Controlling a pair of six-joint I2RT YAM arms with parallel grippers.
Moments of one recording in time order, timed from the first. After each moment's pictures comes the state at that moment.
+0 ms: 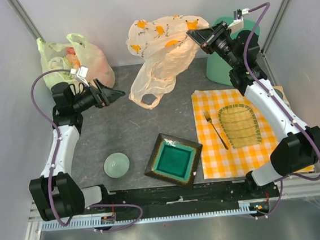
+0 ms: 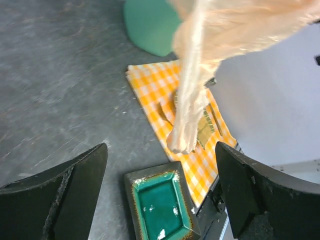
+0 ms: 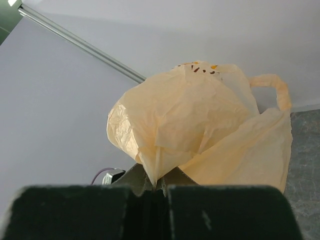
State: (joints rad) left arm 0.12 1.29 0.99 0.00 0.97 -0.54; right arm 0.25 1.49 1.46 0.25 -0.31 1.08
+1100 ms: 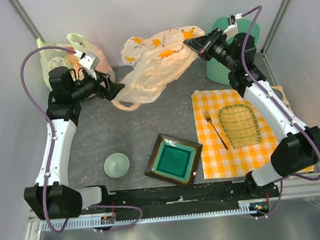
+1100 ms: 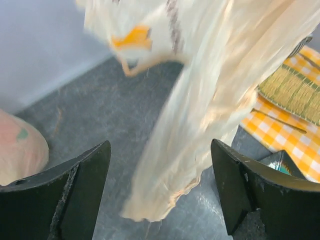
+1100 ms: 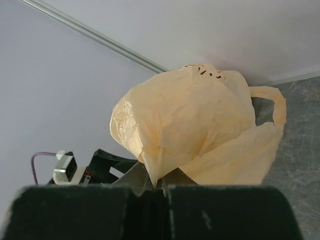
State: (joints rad) left arm -0.01 1.28 1.27 -0.29 0.77 0.14; right arm 0.24 1.49 1.43 0.18 -0.39 1.09
